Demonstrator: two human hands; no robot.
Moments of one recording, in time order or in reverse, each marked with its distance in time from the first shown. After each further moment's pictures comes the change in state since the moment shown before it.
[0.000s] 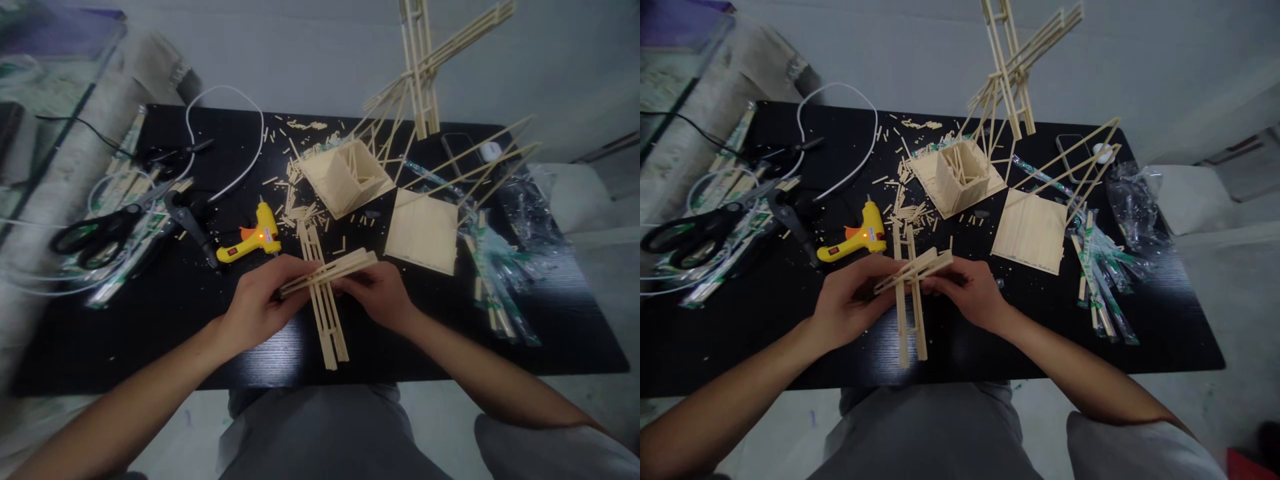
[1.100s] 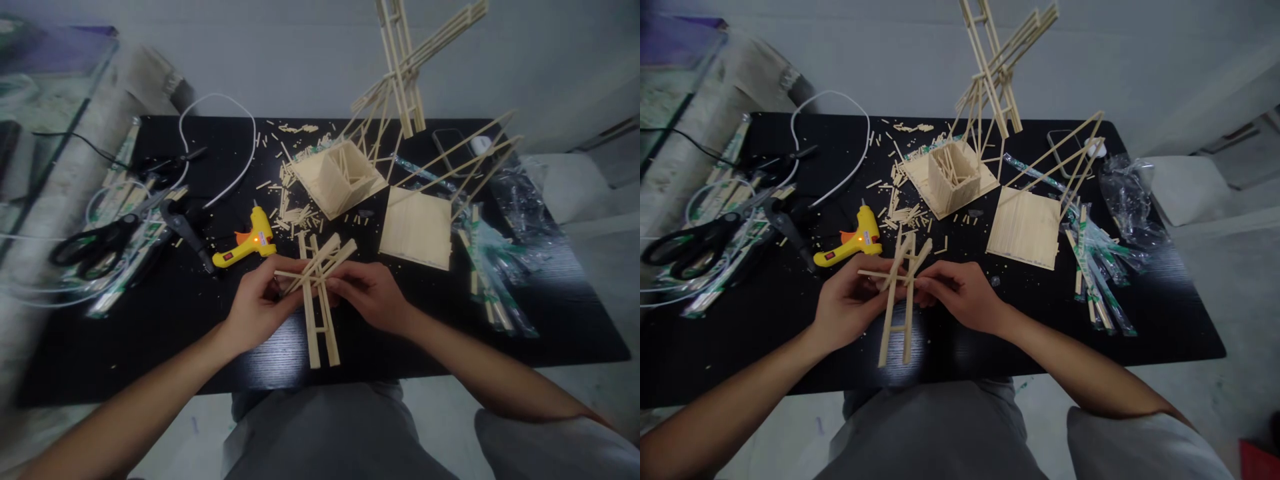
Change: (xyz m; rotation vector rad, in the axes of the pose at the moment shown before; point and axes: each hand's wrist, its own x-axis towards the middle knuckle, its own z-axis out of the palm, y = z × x) left_hand 0.001 0.000 0.014 -0.332 0.133 -0.212; right_hand -0.004 -0.009 0.002 0.230 -0.081 0.059
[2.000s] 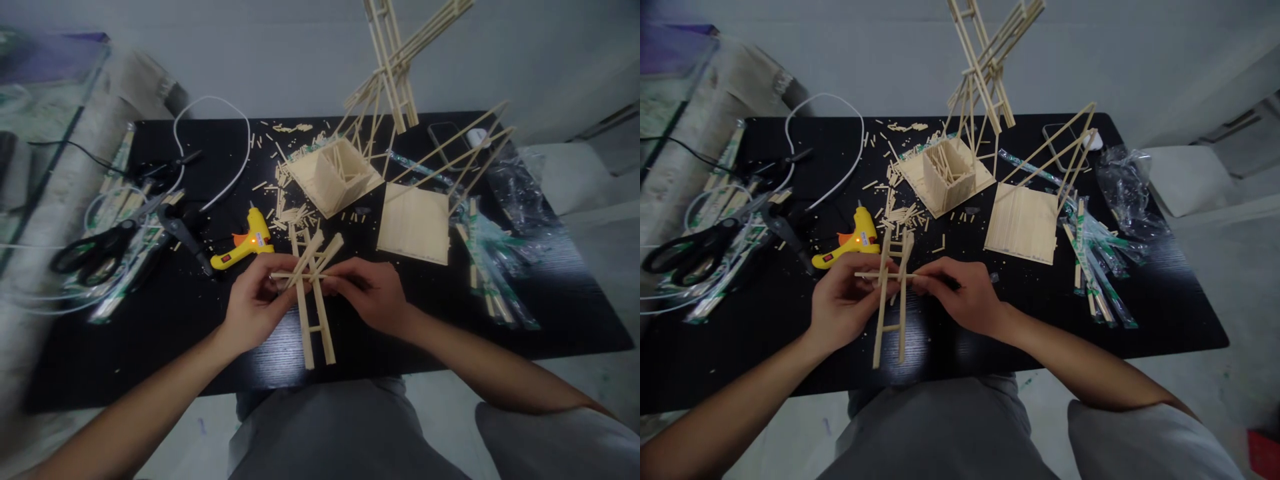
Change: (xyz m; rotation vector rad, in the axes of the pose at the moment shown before) left_hand 0.003 0.010 0.001 0.081 0.070 0.023; right_hand -0.006 0.000 0.004 -0.244 0.203 -0.210
